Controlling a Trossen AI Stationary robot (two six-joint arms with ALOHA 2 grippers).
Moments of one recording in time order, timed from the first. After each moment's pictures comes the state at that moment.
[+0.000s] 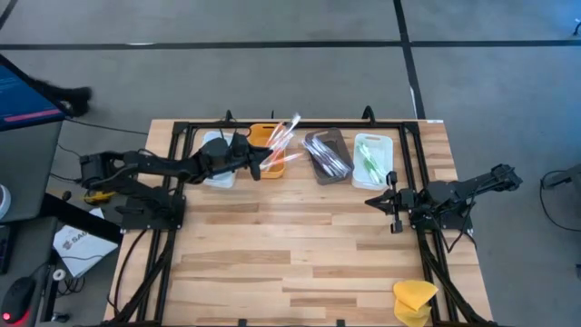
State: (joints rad) left arm 0.39 1.36 0.47 0.73 -0.05 -0.33; right arm 0.34 0.06 0.02 0.04 0.34 -0.11
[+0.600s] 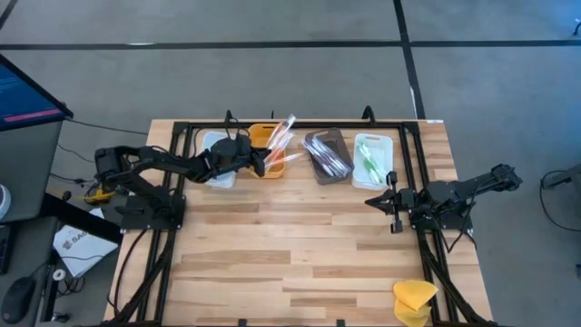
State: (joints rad) left arm 0.43 1.50 0.47 0.74 -0.12 -0.41; right arm 0.34 0.06 0.02 0.04 0.34 -0.11
